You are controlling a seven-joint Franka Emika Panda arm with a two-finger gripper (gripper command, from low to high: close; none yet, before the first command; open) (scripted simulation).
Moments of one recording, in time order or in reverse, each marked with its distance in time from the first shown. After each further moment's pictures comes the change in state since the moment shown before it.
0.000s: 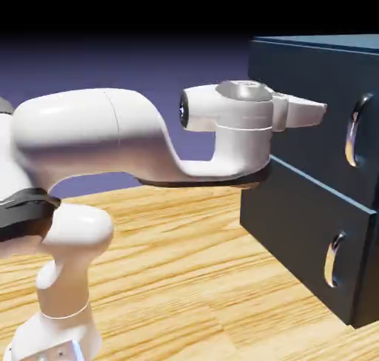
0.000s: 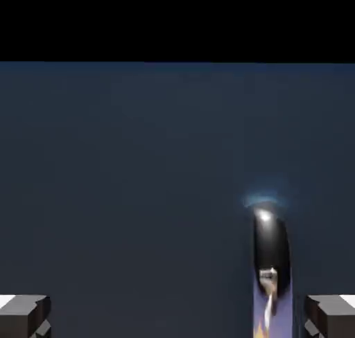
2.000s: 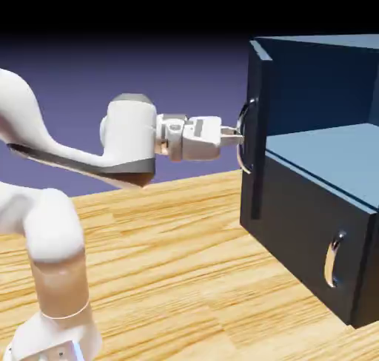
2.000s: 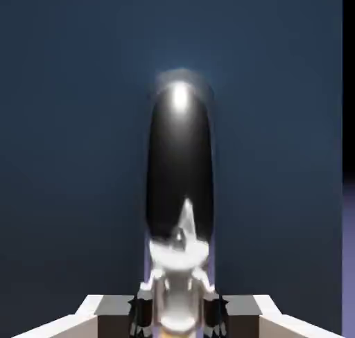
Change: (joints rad) arm -1.147 -0.104 1.069 -0.656 0.409 -0.271 0.399
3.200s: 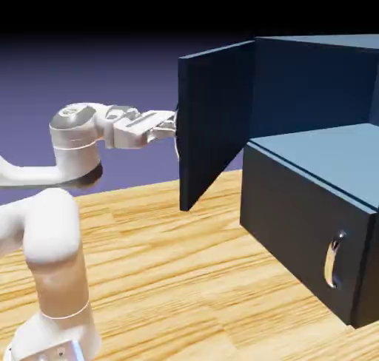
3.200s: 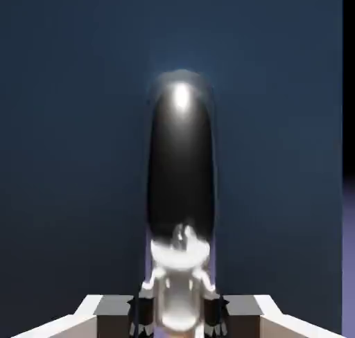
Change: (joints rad) arm 0.063 -0.505 0.693 -0.177 1.246 -0.394 -0.638
